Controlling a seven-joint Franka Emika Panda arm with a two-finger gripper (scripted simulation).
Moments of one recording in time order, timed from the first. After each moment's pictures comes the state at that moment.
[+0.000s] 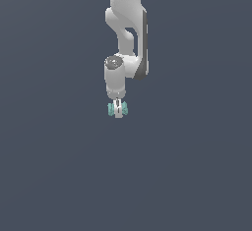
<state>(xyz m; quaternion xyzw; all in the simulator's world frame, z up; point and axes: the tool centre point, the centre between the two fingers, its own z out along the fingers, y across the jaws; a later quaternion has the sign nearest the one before) -0.126 -0.046 0.046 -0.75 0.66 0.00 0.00</state>
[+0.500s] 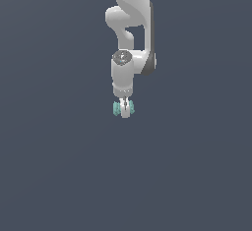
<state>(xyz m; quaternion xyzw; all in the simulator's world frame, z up) -0.108 -0.013 0.078 -0.75 0.66 0.00 0.00</state>
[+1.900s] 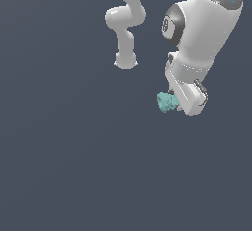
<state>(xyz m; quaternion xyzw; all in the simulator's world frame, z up) 0.002 0.176 0.261 -0.75 0.66 0.00 0.00</state>
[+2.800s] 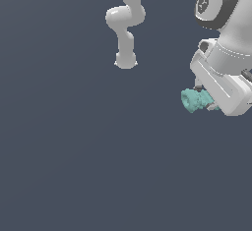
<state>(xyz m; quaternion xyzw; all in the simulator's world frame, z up) 0.041 0.236 0.317 -0.75 0.66 0.00 0.00</state>
